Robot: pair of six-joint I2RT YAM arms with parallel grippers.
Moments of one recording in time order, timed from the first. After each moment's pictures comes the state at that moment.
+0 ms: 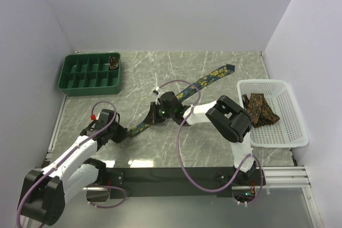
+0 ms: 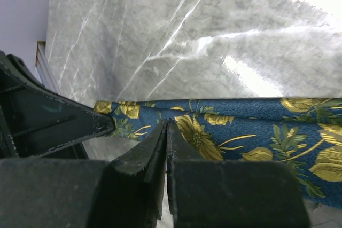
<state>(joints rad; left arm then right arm) -0.31 0.91 0.38 -0.45 0.03 -1.21 0.84 2.01 1.04 0.42 -0.37 0.76</state>
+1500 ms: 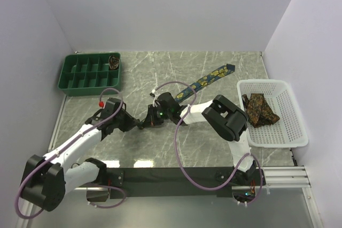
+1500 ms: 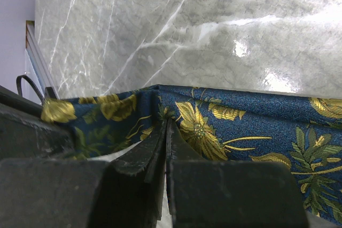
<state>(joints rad) -0.38 1.04 0.54 -0.38 0.06 -1.20 0.86 2.07 1.09 0.35 -0.43 0.72</state>
